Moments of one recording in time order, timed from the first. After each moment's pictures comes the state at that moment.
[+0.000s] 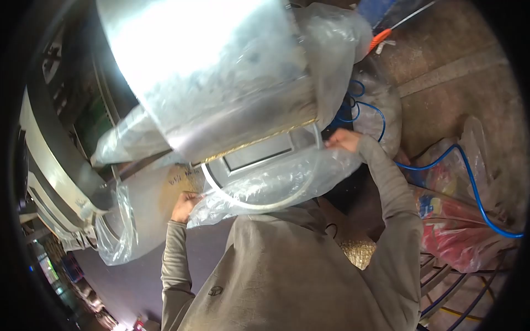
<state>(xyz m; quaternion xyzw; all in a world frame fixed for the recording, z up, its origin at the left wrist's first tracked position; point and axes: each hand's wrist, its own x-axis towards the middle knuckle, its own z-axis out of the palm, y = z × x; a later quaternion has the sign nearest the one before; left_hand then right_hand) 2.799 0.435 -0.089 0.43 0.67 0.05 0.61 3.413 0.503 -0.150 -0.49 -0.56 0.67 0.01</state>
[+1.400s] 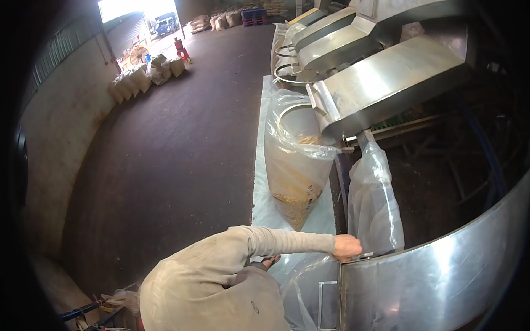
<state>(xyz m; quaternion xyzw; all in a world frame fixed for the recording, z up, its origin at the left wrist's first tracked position) 2.883 0.539 -0.041 0.68 0.69 0.20 0.13 2.967 0.689 0.005 -0.09 -0.95 0.31 0.02</state>
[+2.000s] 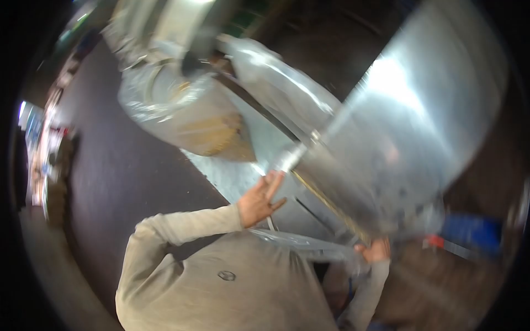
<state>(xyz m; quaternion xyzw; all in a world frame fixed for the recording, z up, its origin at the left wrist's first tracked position) 2.944 0.392 -0.013 0.78 0.61 -0.10 0.02 3.340 0.570 0.002 -0.55 -0.78 0.25 -0.18</state>
